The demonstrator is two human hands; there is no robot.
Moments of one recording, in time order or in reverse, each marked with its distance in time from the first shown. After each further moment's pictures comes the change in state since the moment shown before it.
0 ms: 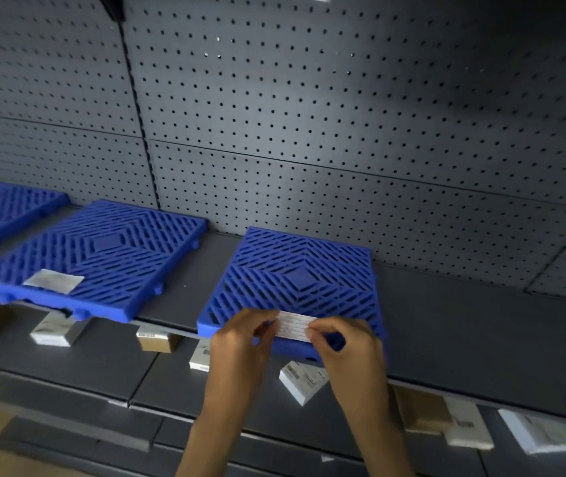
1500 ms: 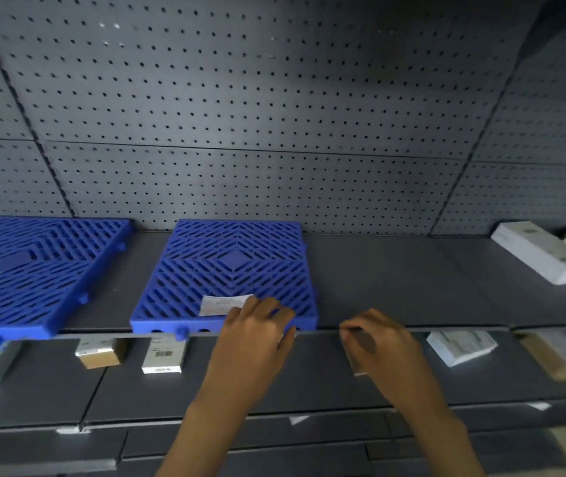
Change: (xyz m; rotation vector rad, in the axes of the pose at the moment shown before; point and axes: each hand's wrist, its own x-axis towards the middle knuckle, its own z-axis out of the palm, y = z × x) left_hand -0.021 0.077 0.039 0.418 -0.424 0.468; right_hand -0.060 0.069 -0.133 -0.236 -0.119 0.078
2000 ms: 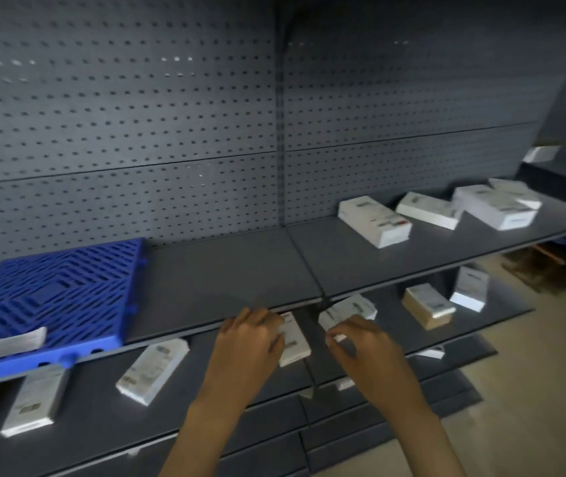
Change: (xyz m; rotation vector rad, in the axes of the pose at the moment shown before) left_hand 0.069 0.275 0.088 -0.073 -0.136 0.120; right_hand -0.110 0.204 -0.163 -0.101 0.085 0.175
